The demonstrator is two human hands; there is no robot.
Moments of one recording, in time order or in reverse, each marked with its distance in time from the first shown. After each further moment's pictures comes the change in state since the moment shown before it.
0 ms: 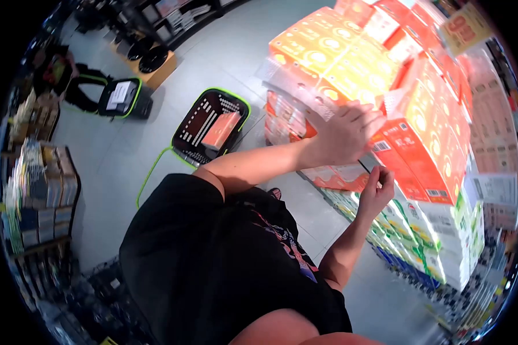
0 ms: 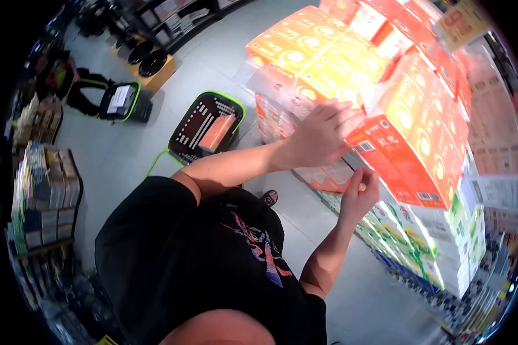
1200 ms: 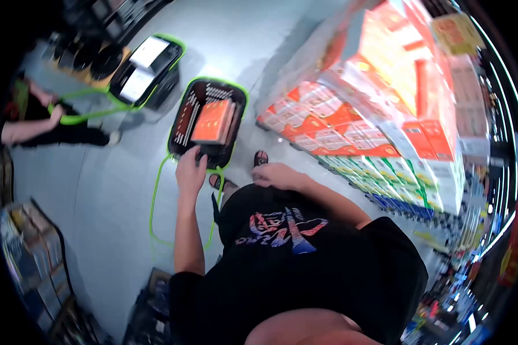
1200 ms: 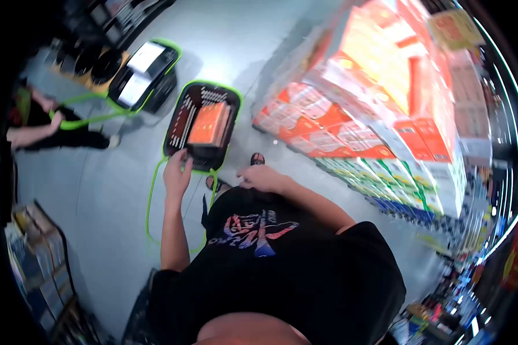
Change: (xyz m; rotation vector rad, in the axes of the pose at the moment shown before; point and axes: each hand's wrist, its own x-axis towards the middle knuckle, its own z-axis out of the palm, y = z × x) left_hand -0.406 -0.185 -0.324 0.096 -0.164 -1.038; right_hand -0.220 -0.103 0.308 -0.134 -1.575 -0.283
